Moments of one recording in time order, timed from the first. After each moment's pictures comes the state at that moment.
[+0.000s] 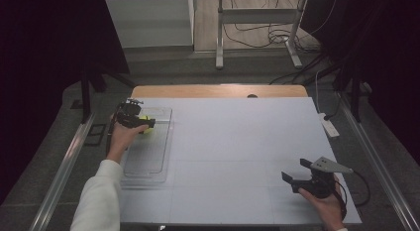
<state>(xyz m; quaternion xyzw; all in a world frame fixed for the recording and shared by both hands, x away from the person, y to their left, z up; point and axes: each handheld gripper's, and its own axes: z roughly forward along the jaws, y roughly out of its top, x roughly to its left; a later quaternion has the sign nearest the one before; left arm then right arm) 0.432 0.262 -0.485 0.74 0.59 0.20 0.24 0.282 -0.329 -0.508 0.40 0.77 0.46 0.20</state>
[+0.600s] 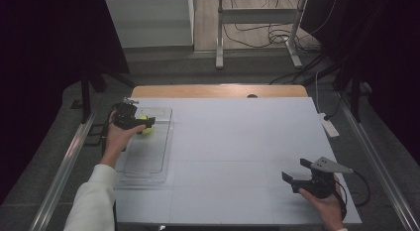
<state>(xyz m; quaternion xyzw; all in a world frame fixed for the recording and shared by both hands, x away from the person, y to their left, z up) 0.411 0.268 -0.470 0.74 0.57 0.19 0.32 0.282 -0.329 -0.507 0.40 0.77 0.46 0.20</state>
